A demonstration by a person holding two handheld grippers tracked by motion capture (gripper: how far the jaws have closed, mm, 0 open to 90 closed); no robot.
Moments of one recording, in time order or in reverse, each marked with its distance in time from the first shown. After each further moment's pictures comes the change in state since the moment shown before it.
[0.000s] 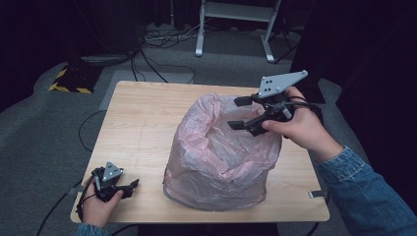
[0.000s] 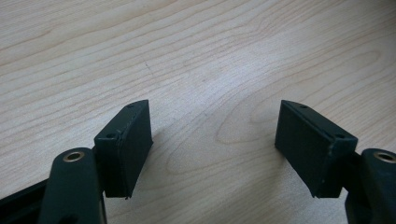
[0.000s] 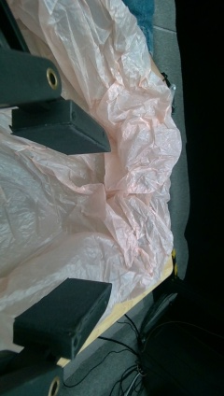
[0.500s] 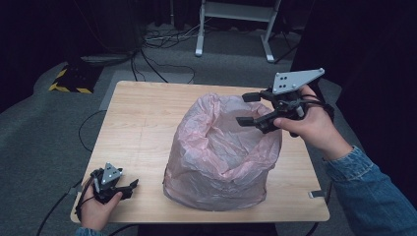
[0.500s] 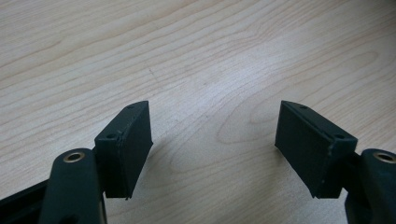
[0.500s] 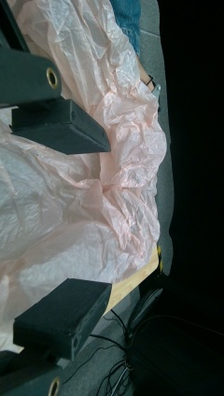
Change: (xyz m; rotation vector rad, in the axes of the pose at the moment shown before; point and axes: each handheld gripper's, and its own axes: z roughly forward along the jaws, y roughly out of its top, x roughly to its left) left arm -0.003 -0.002 -0.004 -0.023 0.020 0.029; right arm -0.005 -0.004 -0.021 -0.071 -0.005 0.006
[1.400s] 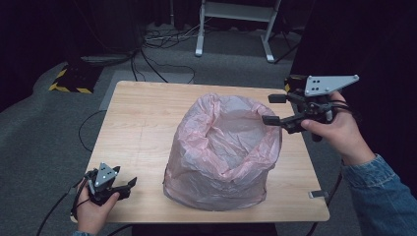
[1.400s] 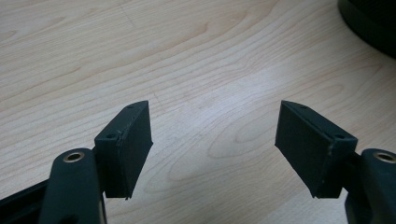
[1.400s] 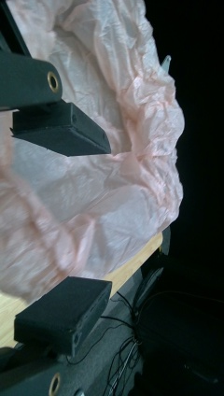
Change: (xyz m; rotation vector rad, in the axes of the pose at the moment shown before) left arm -0.003 0.006 -0.019 -0.087 0.007 -0.031; right arm -0.013 -0.035 -0.047 -0.043 -0.070 0.069
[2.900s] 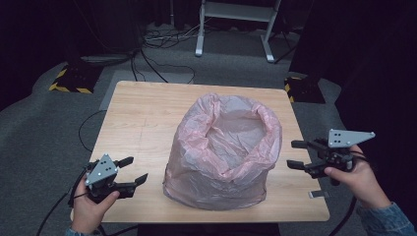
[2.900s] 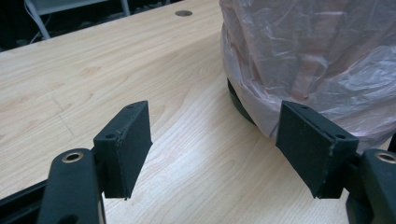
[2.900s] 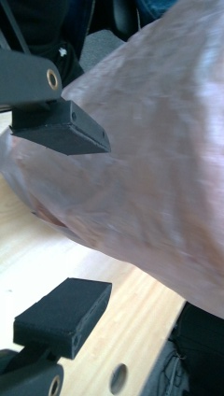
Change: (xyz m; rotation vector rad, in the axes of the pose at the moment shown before) left arm -0.024 0.058 -0.044 -0.191 -0.247 0.113; right arm 0.017 -0.141 -0.042 0.011 0.013 0.142
